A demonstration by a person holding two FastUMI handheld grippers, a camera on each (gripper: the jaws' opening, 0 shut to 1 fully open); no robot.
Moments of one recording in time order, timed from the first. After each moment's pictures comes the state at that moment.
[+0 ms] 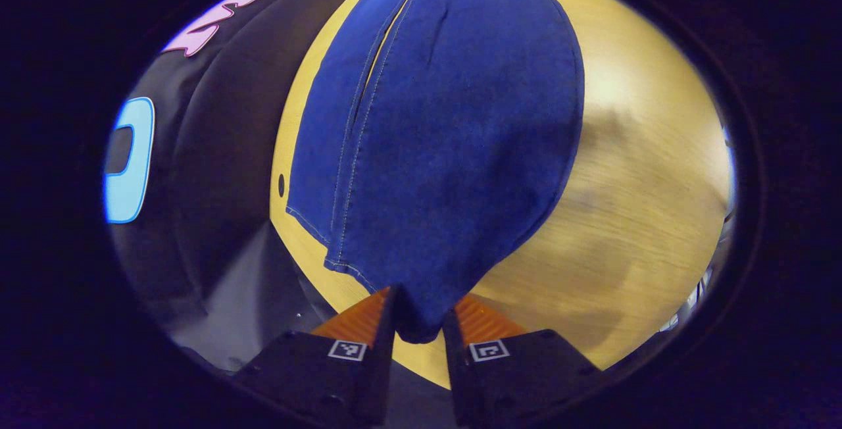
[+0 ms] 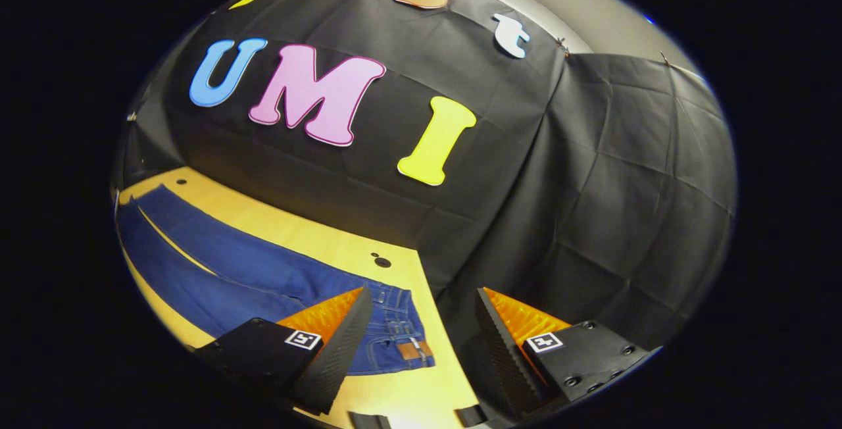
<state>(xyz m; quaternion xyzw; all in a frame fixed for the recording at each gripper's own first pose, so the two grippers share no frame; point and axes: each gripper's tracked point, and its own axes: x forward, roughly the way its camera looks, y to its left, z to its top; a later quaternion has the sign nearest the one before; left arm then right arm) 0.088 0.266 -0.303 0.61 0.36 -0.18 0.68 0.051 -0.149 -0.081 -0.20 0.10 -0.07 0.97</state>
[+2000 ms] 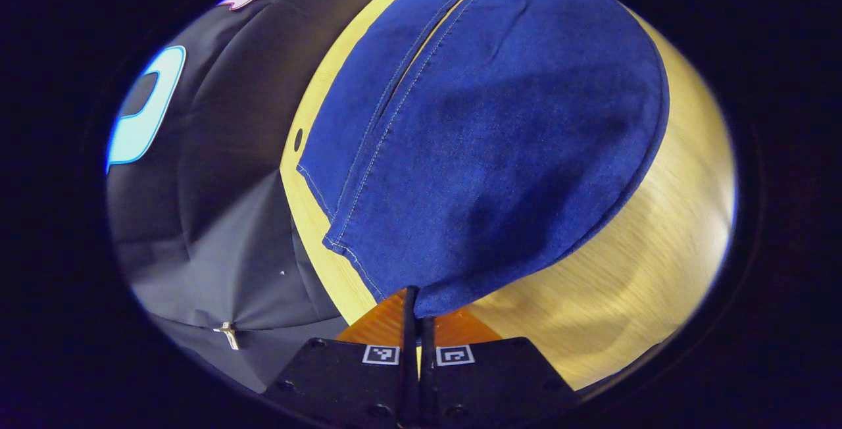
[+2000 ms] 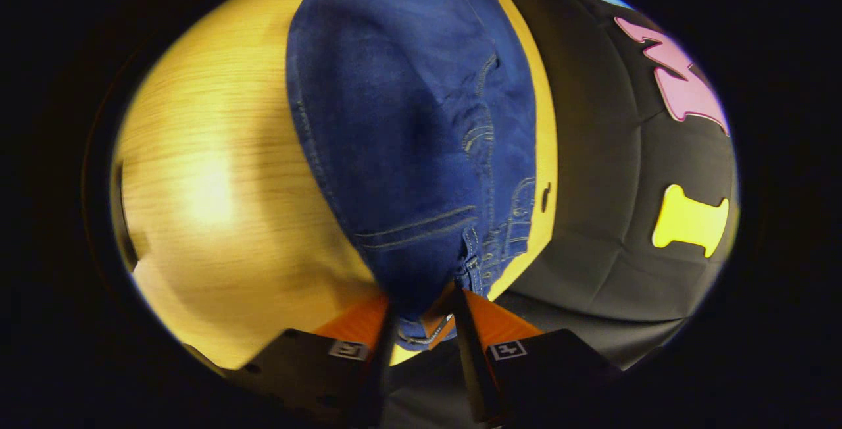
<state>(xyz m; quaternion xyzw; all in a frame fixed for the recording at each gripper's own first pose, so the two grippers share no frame) 0.096 0.259 -0.307 0.54 0.40 -0.07 0.74 0.120 -0.205 -0.375 -0.66 0.29 0.28 0.63</state>
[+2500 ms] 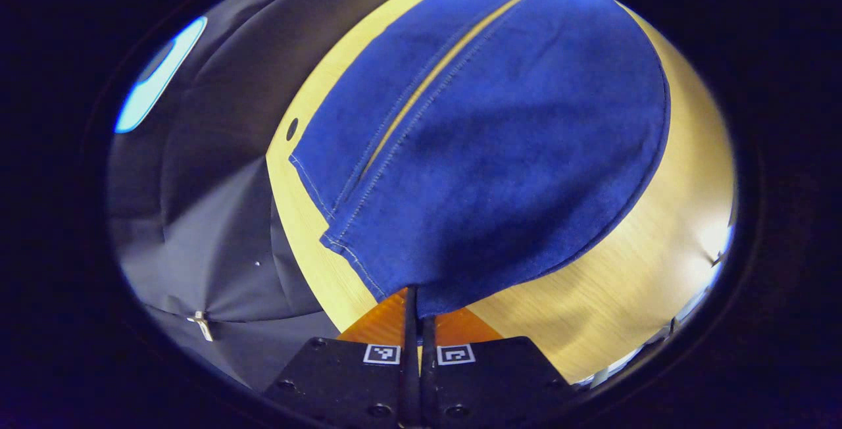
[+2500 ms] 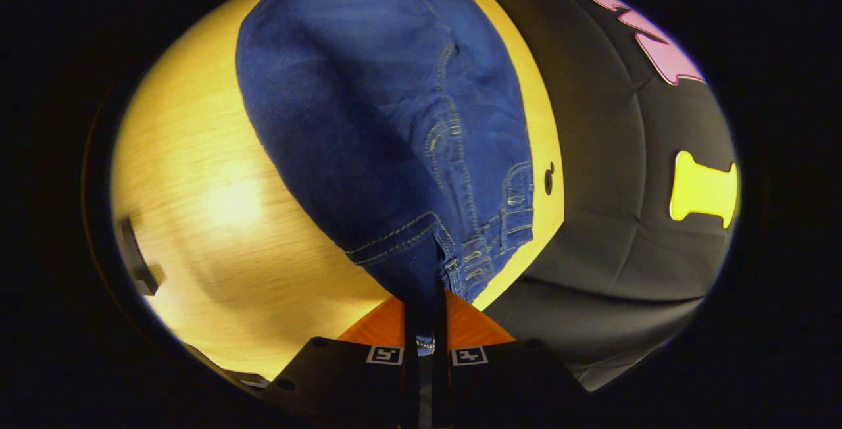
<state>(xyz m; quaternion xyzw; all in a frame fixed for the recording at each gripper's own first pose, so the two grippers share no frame) 0.100 0.249 -0.281 0.45 0.43 -0.12 0.77 0.136 -0.198 -0.341 -0.59 0.35 0.26 0.69</state>
